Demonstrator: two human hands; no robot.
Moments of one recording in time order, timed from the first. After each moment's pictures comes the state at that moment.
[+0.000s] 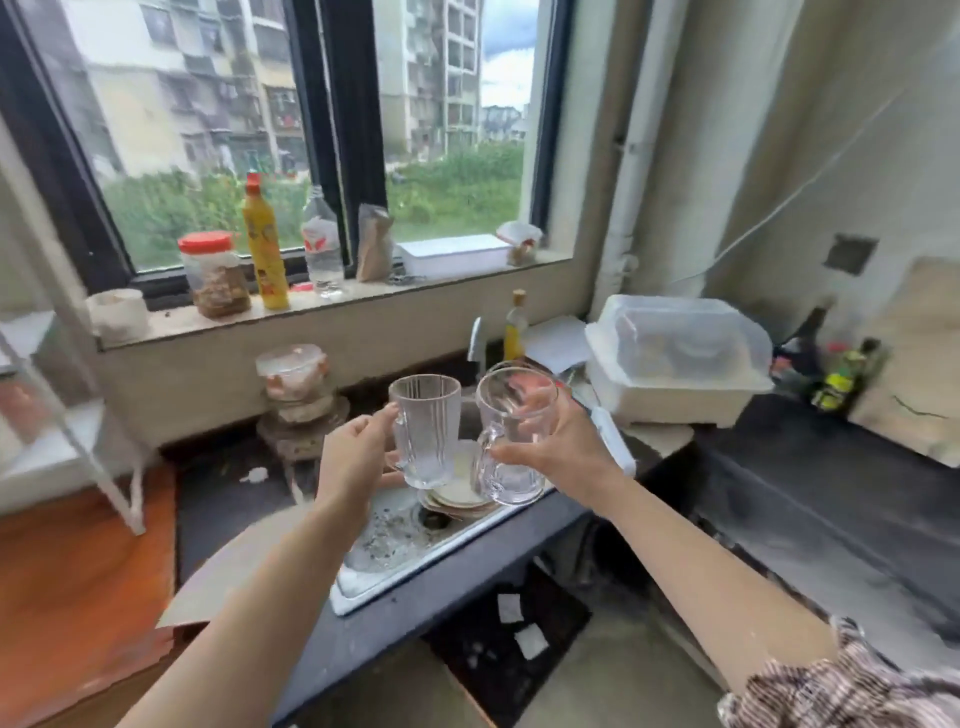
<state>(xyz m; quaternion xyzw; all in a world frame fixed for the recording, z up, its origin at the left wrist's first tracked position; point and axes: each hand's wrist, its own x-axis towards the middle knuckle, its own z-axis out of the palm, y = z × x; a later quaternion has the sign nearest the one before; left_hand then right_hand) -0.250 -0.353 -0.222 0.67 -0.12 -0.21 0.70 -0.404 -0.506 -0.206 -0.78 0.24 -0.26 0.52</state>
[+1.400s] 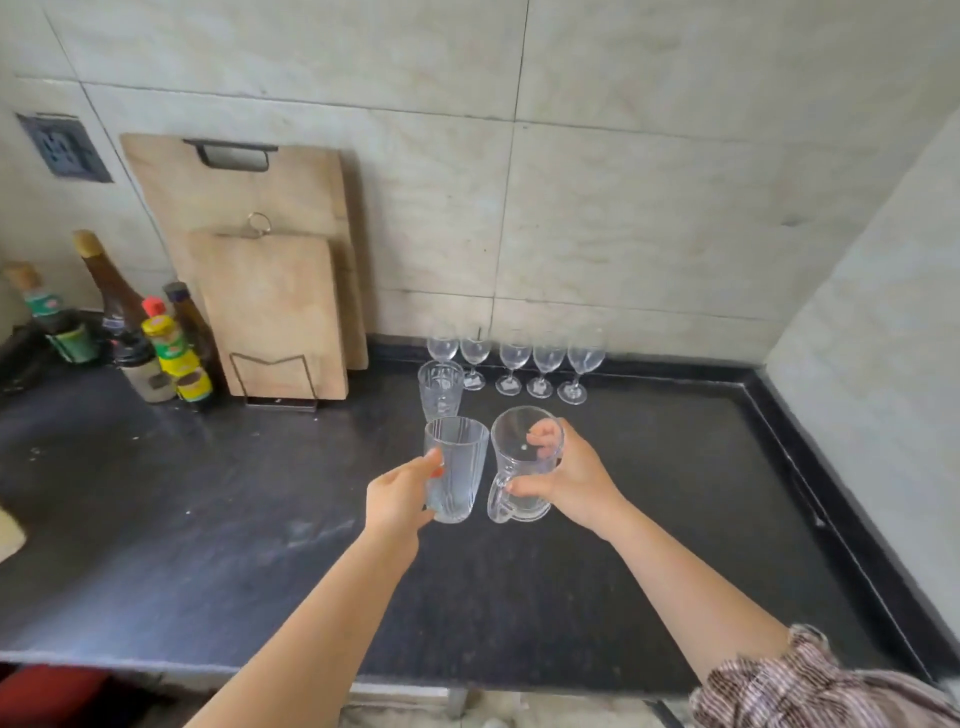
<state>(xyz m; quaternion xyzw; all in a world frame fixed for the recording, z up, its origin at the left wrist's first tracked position) -0.951 -1.086 -0.350 0.60 -0.25 -0.63 0.43 -1.151 -1.066 -0.335 -0.55 0.66 -0.34 0.38</state>
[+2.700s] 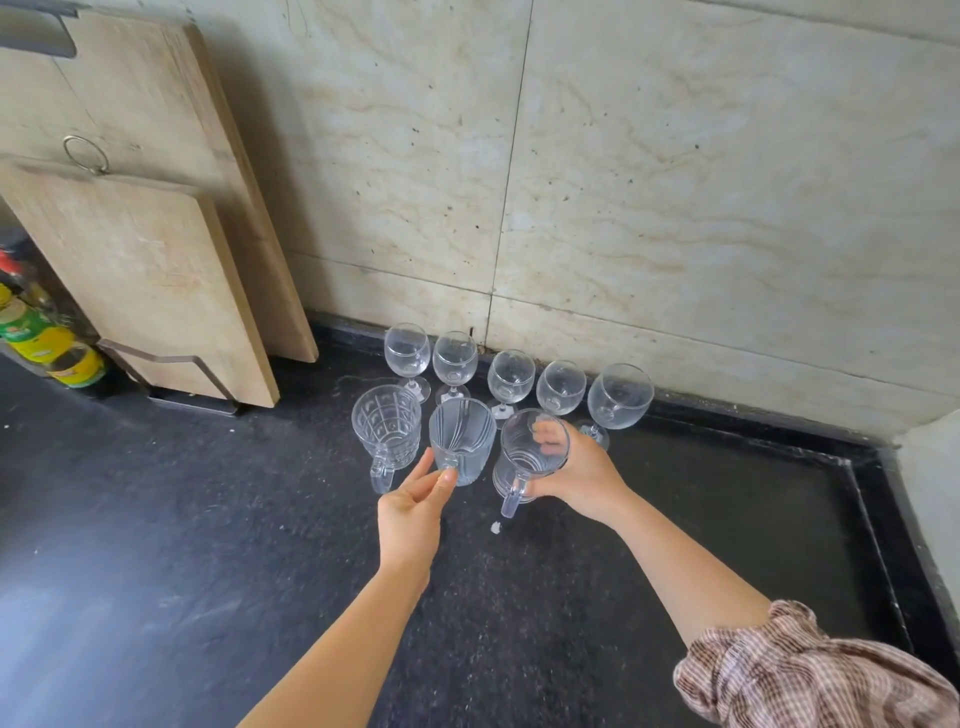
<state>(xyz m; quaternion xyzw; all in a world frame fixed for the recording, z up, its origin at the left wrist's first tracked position) -1.082 -1.235 -0.445 0.61 -0.29 -0.56 0.48 -1.280 -1.294 -0.444 -0.57 0.64 -0.21 0.47</state>
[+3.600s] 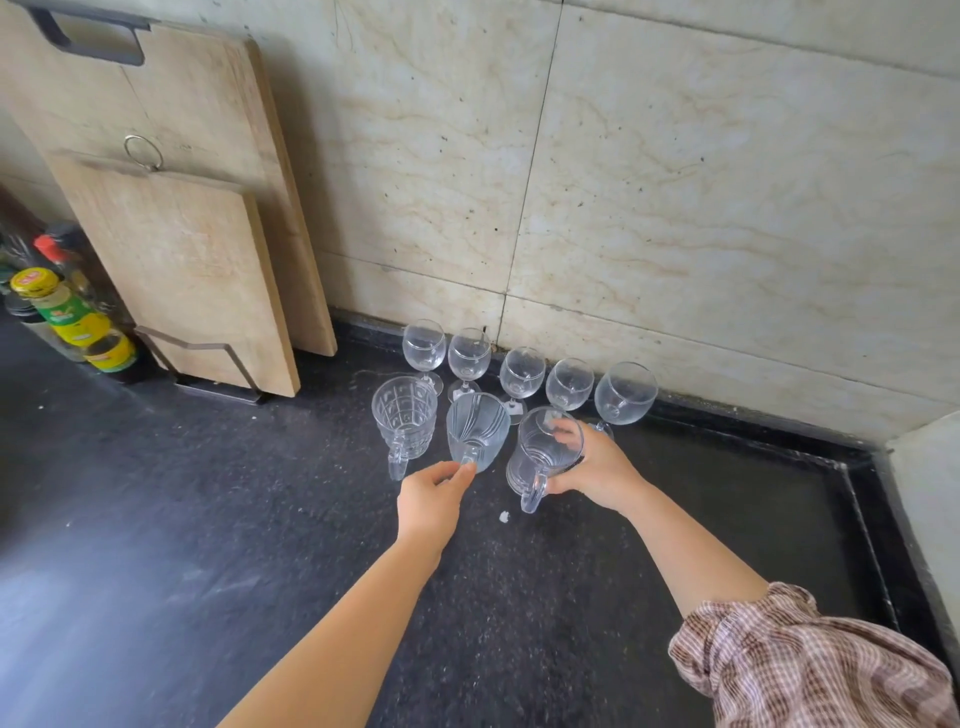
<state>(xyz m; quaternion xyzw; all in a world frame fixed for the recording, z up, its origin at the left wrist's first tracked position) -1.079 -1.235 -0.431 0.71 -0.32 -0.52 0.34 -1.286 -1.288 -0.430 -0.55 0.65 -0.16 0.49</state>
